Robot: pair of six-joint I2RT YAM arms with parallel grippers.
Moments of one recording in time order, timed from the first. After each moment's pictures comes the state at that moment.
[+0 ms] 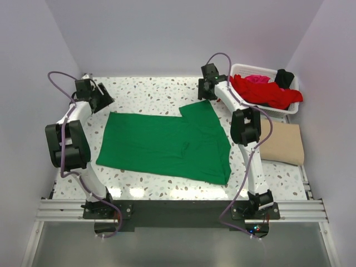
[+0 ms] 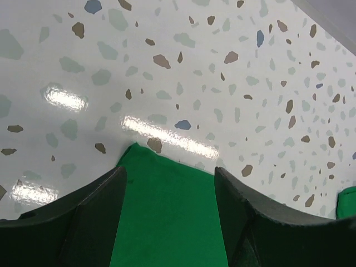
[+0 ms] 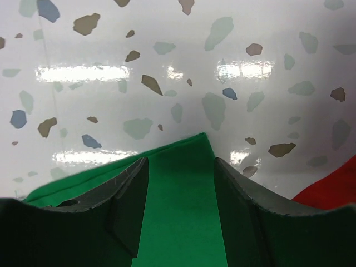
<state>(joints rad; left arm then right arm) 0.21 1.84 1.30 -0.19 0.15 -0.41 0.32 2.53 2.32 -0.76 0.17 0.30</state>
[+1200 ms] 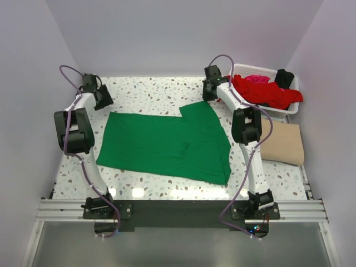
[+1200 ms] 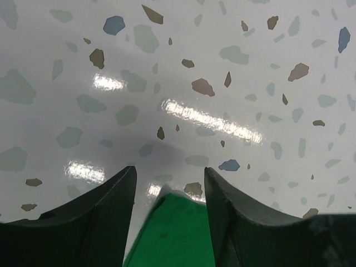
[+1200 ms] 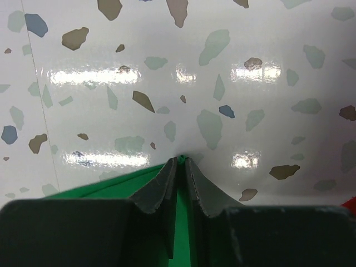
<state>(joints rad) 0.19 2.10 1.56 -0.31 0.04 -0.28 0.29 2.56 2.30 -0.69 0.12 0.31</state>
